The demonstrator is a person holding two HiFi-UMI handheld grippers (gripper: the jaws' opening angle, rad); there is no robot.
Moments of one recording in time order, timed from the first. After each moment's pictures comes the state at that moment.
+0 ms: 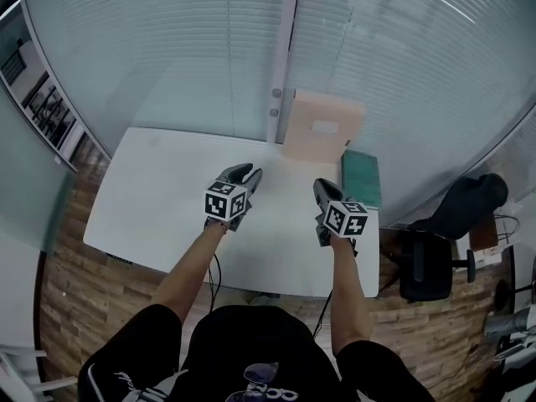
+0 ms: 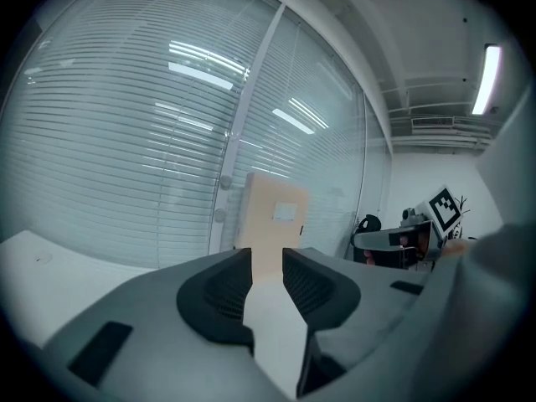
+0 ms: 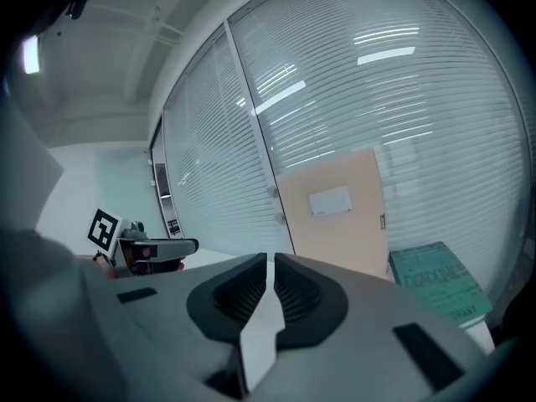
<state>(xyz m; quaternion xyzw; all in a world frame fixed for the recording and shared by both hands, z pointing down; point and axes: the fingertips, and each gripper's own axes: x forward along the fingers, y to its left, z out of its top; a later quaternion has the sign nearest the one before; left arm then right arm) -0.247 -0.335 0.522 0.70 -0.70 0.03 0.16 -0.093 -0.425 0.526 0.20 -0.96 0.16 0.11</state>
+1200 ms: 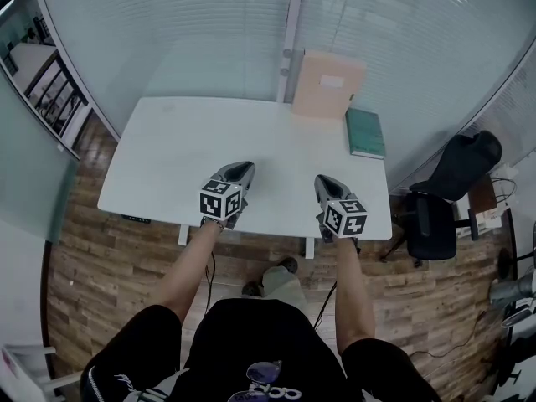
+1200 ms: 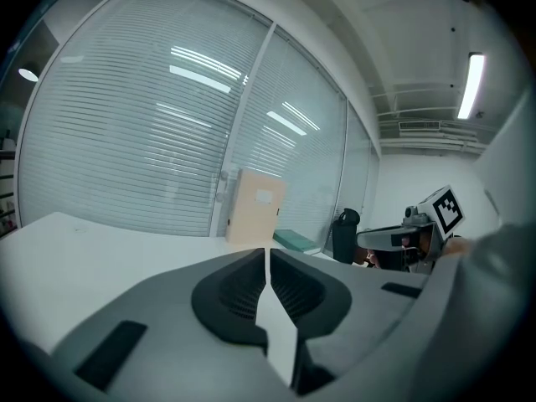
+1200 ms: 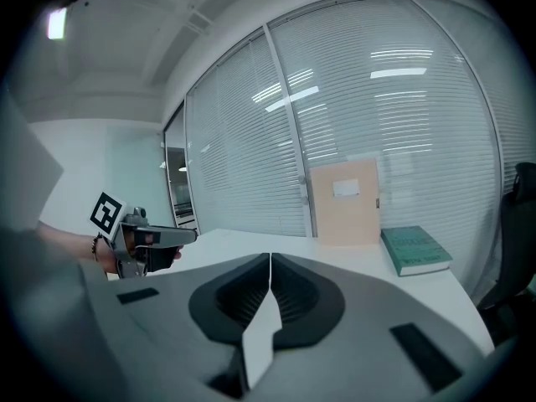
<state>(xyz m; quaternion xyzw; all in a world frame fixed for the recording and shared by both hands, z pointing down) -0.189 -0.152 0.543 0.71 -0.68 0.03 0.16 -0.025 -0.236 0.542 0.22 -0.96 0.11 0.14</state>
